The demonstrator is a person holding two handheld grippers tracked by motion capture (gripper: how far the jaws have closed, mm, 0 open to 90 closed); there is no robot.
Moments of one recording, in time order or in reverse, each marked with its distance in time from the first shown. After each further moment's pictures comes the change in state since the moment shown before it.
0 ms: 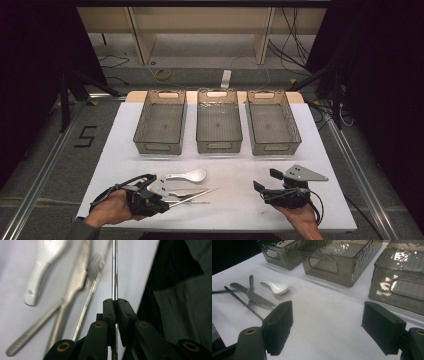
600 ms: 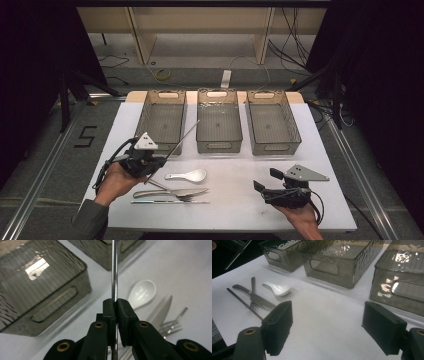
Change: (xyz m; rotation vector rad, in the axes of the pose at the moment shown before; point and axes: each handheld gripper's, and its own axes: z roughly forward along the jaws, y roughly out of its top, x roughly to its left) left arm 0.067 0.020 -0.025 -0.237 0.305 -0.328; right arm -0.001 0.000 0.000 -0.016 0.013 0.003
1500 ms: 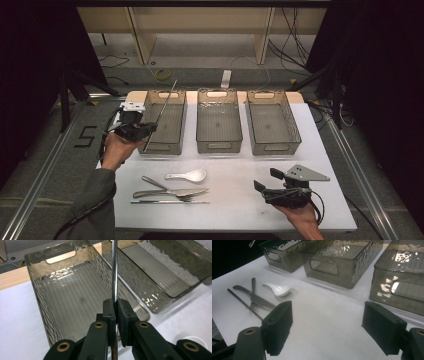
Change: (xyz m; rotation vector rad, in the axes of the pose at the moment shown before) left arm 0.073 0.037 0.015 -0.122 0.133 -0.210; right arm -0.002 0.000 -0.001 -0.004 0.001 0.000
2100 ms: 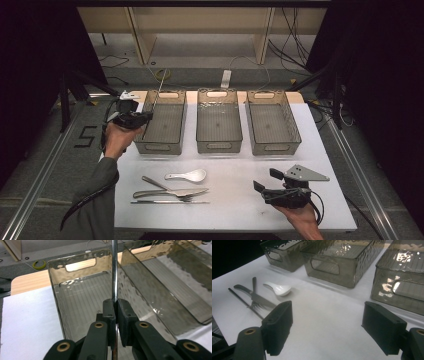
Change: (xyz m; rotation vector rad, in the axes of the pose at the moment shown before) left arm 0.029 0.012 0.019 -0.043 0.058 -0.081; right arm 0.001 0.000 0.001 0.003 0.005 0.002
